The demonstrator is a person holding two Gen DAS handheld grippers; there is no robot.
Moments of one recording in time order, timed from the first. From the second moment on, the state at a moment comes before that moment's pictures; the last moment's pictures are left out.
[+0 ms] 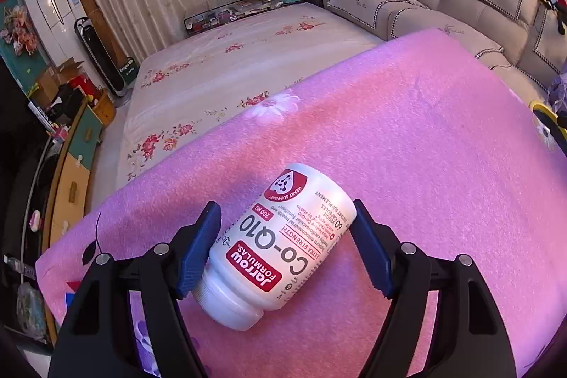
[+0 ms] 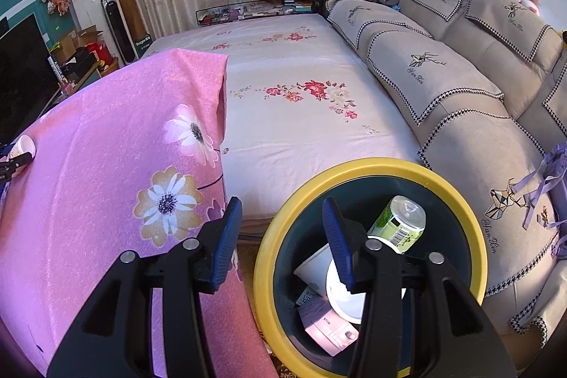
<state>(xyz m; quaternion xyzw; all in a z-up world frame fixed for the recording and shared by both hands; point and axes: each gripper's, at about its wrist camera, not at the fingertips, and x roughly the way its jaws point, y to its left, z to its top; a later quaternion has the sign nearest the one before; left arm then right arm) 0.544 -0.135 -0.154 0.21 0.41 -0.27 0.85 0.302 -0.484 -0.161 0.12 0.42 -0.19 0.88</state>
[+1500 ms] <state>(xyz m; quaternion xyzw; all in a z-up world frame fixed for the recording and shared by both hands) 0.247 -0.609 -0.156 0.28 0.37 -0.48 0.74 0.063 -0.597 -0.121 0.18 0.33 -0.25 0.89</state>
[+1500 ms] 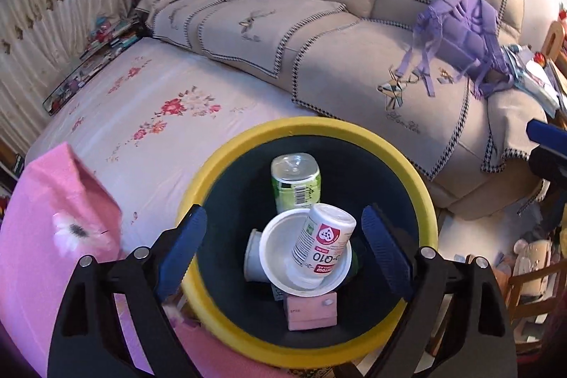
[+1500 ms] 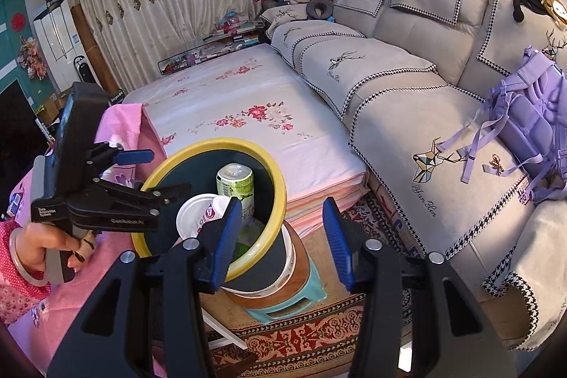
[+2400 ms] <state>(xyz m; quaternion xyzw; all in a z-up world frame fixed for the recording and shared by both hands) 0.115 -0.169 -0.015 0.04 0.25 -0.15 0.96 0.051 -0.407 -0.058 0.08 0.29 -0.11 0.95</state>
